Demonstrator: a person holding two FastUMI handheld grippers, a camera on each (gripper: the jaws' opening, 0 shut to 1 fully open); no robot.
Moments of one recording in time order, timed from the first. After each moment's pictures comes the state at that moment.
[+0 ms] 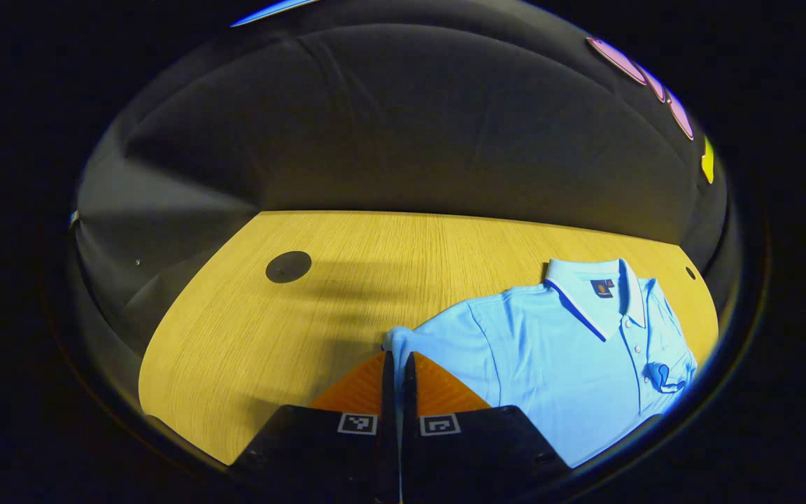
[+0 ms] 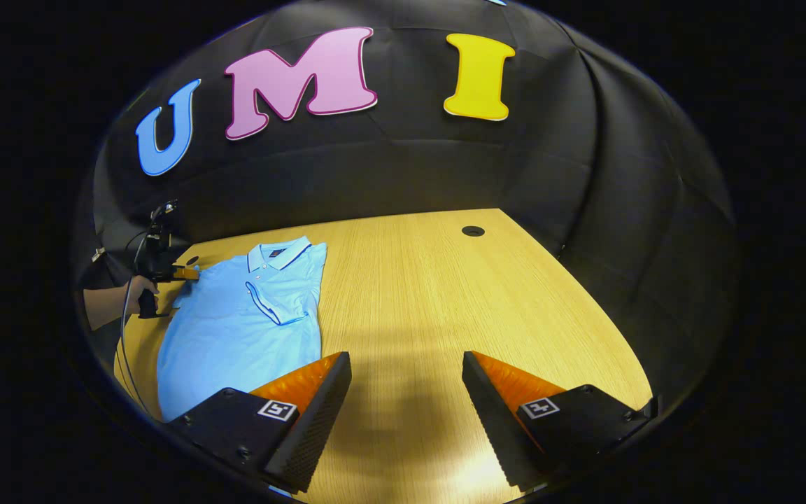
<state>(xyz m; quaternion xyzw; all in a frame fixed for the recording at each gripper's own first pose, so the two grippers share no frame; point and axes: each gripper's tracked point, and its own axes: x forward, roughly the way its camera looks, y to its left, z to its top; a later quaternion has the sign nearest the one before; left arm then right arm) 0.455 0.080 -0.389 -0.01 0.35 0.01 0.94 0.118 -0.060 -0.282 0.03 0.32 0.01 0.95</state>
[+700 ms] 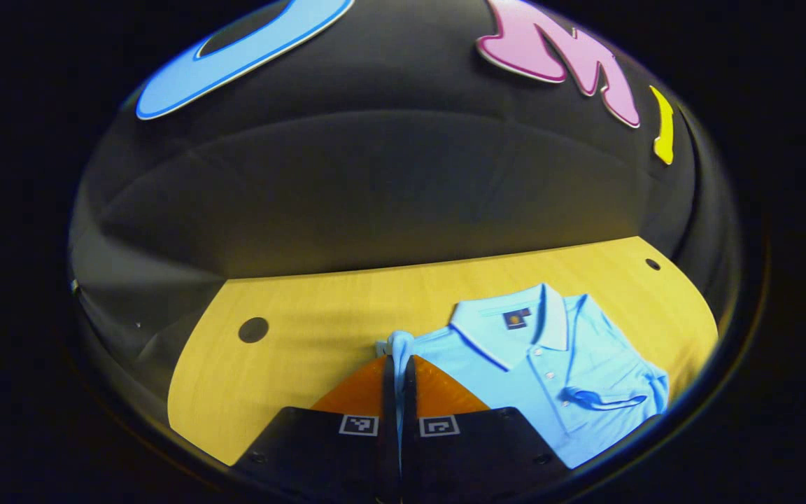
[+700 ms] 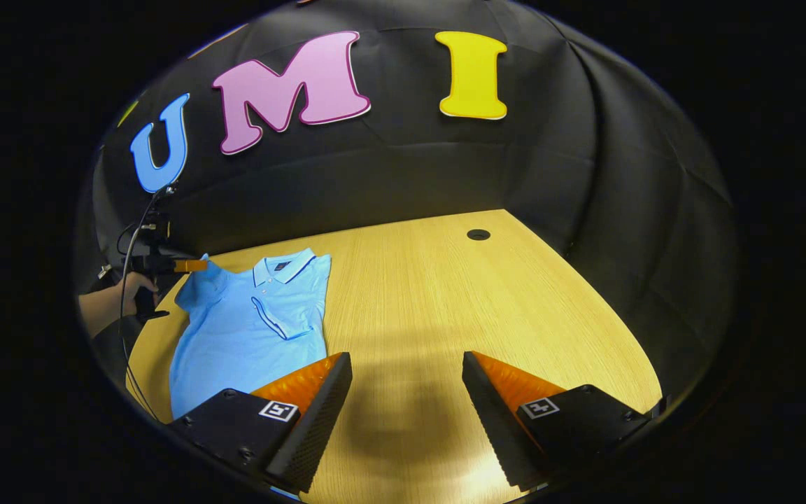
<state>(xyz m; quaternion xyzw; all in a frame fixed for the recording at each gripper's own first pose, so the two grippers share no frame) 0.448 -0.026 -0.300 0.04 0.30 -0.07 0.95 0.136 -0.058 -0.277 0.06 0.31 0.03 0.95</state>
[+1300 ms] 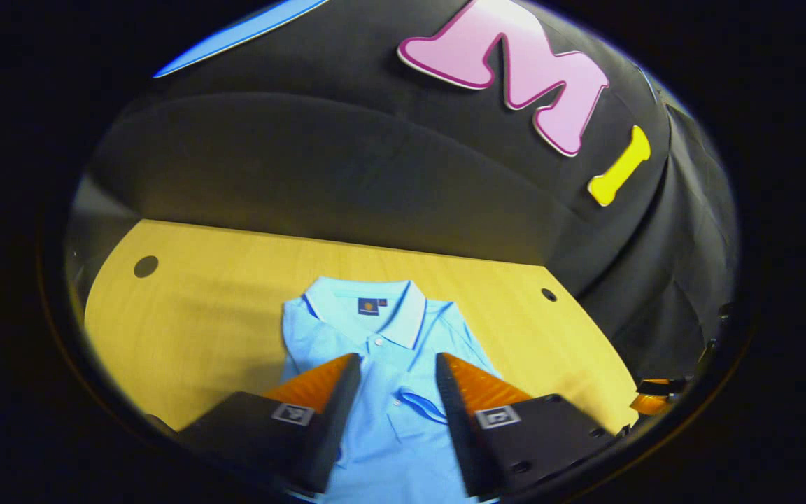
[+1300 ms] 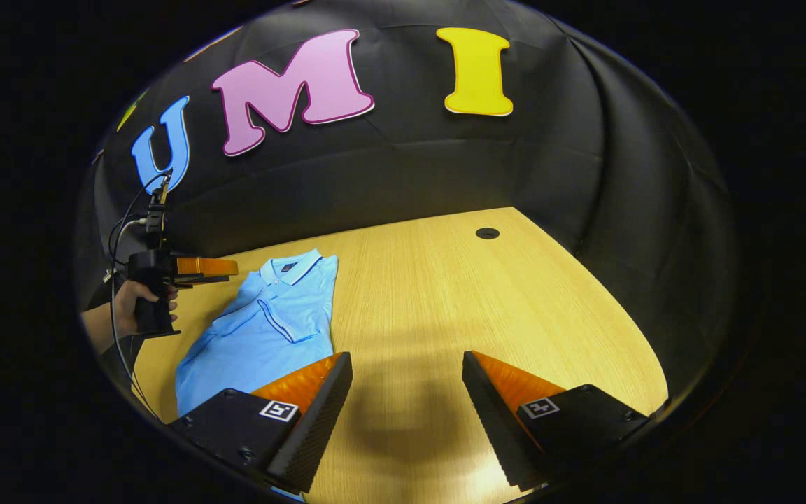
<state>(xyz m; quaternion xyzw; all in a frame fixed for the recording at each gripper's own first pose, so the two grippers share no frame) 0.378 -0.149 -0.287 -0.11 0.33 -0.20 0.92 0.140 -0.045 -0.279 0.07 0.32 0.04 0.94</state>
